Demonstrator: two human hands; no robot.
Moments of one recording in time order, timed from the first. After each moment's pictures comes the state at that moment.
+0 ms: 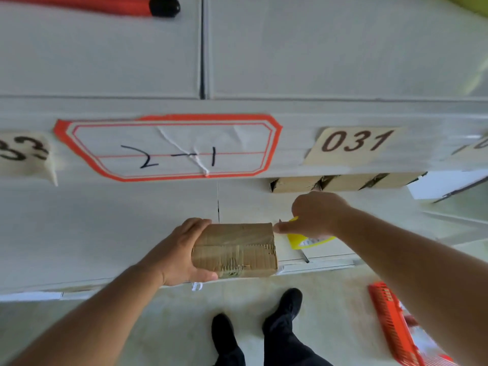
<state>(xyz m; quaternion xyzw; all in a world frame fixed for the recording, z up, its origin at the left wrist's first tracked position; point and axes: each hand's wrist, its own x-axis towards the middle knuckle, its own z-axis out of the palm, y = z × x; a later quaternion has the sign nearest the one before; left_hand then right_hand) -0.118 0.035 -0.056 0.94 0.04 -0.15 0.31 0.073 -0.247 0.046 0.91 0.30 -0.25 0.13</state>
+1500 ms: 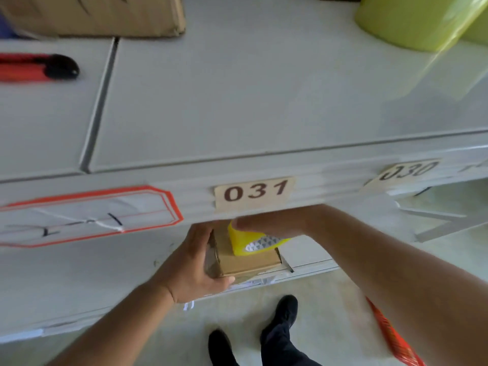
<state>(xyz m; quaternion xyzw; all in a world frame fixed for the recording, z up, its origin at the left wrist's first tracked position) -0.077 -0.029 -0.018 0.91 -0.04 -0.02 0.41 0.059 -0.222 0.113 0.87 0.23 -0.40 -0.17</state>
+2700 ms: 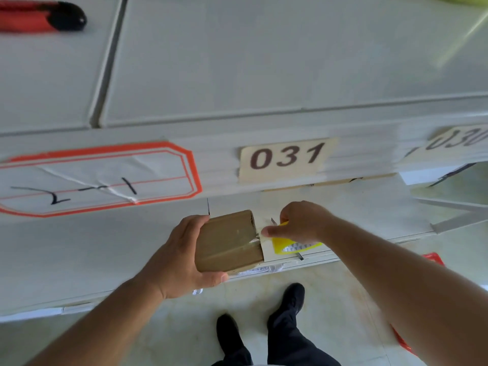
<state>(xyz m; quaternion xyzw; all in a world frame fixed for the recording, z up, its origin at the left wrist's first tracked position) -0.110 -0.003 -0.009 0.94 0.05 -0.11 0.33 0.068 -0.264 0.013 0.93 0.22 -0.30 -0.04</state>
